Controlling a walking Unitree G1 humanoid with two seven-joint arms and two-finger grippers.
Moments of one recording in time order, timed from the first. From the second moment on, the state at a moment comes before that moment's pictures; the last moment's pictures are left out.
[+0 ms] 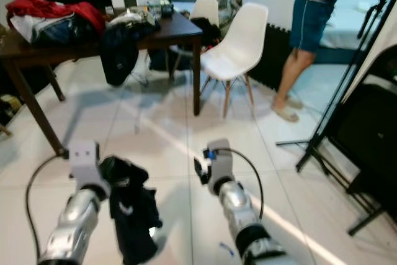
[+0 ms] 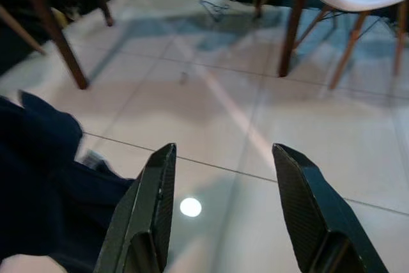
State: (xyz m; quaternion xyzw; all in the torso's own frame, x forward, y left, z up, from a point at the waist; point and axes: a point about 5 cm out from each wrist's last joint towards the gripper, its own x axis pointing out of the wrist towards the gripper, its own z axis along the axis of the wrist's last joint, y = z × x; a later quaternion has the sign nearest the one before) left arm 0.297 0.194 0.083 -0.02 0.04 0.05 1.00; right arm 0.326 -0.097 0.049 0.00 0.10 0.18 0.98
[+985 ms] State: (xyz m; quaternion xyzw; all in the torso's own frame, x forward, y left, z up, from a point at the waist) left arm 0.298 0.203 0.092 -0.01 0.04 0.06 1.00; right arm 0.335 -0.083 0.066 0.02 0.07 0.20 0.98
